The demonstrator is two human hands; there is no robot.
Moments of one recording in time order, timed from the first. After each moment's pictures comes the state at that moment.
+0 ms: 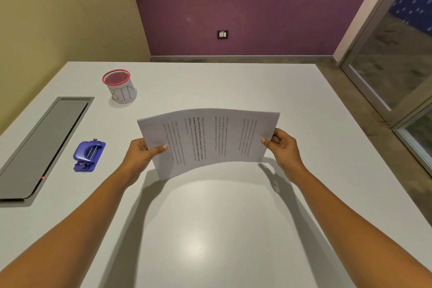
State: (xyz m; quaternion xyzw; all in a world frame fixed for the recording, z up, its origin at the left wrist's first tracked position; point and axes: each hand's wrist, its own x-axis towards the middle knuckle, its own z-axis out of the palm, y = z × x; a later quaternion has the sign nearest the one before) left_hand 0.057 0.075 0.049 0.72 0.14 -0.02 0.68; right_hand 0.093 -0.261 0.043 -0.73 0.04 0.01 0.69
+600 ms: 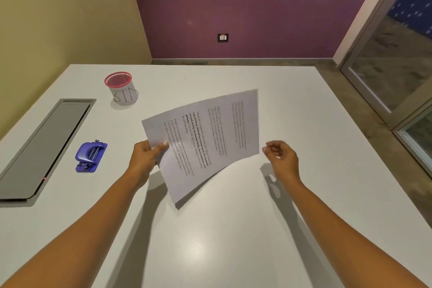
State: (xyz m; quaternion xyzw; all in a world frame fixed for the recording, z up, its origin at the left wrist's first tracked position) left_hand 0.054 0.059 0.049 0.70 0.18 0.01 0.69; right_hand 0.071 -0.255 0.030 -0.78 0.11 -0.06 0.62
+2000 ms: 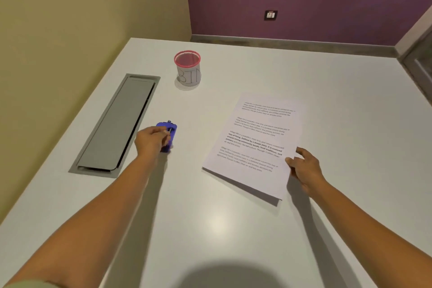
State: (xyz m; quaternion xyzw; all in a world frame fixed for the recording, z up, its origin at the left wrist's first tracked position) left_hand 0.047 0.242 0.031 0.67 0.40 0.09 0.62; right_hand 0.072 -0.109 0.007 -0.74 0.25 0.14 0.61
